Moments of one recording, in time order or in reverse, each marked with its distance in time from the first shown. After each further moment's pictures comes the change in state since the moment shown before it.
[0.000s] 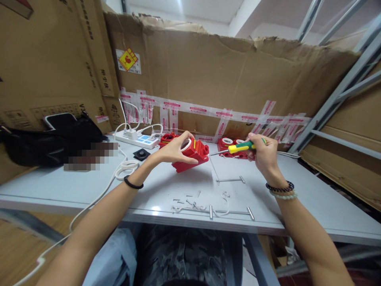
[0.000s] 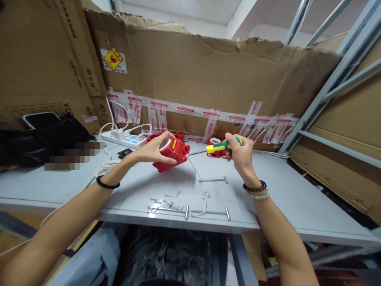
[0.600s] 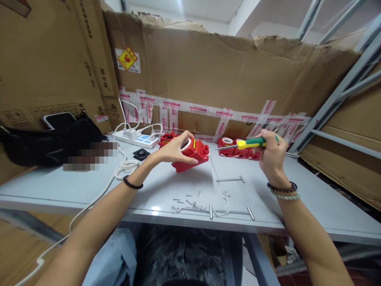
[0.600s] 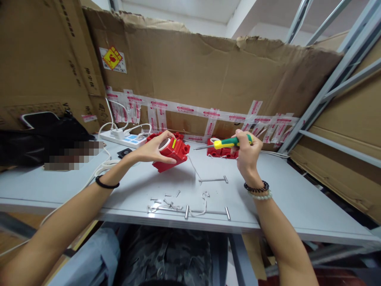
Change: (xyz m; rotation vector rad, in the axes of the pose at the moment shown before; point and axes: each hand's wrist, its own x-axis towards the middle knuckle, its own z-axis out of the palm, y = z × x) left_hand 0.001 -0.004 0.001 -0.010 -0.002 -0.006; right_hand 0.003 -0.002 -0.005 -0.058 0.212 -0.142
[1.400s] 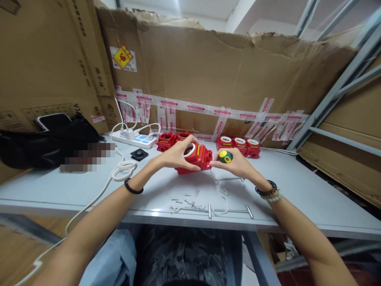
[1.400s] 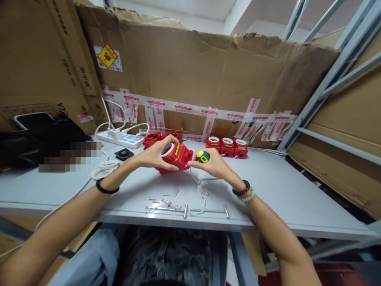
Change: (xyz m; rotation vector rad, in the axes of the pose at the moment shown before) left_hand -0.001 0.009 0.015 -0.003 -0.057 0.111; right_hand -0.036 0.004 0.026 -0.272 -0.972 0.064
